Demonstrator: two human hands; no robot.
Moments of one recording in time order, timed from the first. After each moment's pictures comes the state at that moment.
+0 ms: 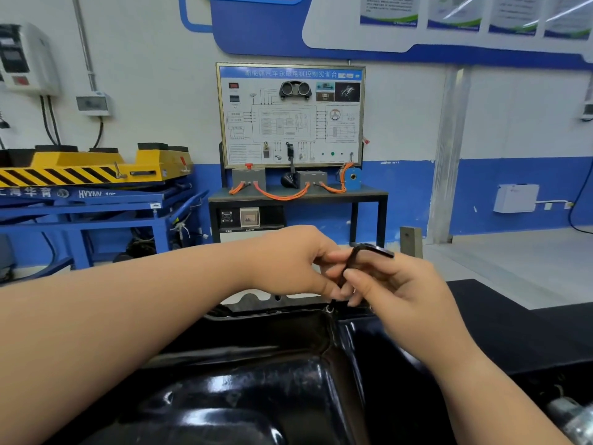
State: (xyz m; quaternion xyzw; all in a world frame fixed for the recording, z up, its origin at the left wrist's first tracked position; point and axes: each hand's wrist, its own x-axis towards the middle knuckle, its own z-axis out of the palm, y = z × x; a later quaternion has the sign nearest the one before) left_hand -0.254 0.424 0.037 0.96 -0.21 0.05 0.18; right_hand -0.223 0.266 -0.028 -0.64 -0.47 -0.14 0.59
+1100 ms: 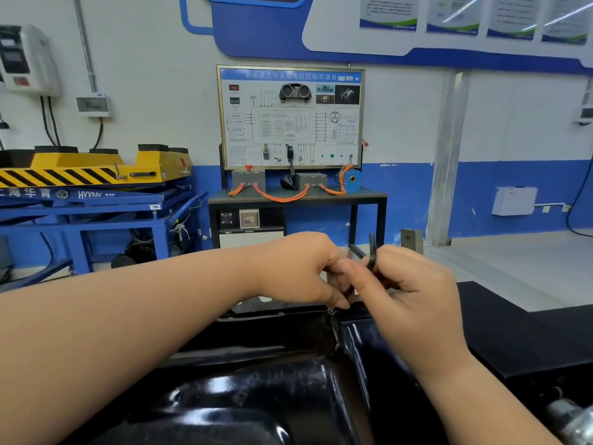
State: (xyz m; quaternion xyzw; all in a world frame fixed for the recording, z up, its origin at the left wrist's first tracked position) left_hand -0.251 0.423 0.034 0.96 -0.24 0.06 0.13; right_hand -0.231 0.274 -0.026 -0.65 -0.43 -0.41 0.47
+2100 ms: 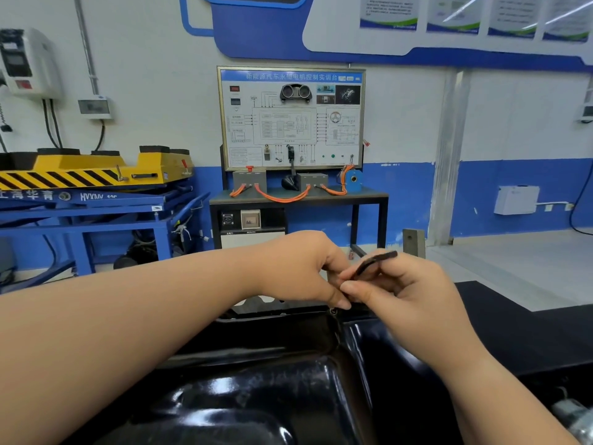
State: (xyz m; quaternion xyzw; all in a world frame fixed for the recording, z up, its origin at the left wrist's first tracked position) left_hand -0.255 0.423 0.035 0.96 -0.23 0.06 0.15; right_hand -0.227 0.264 -0.025 -0.68 -0.44 -0.20 0.56
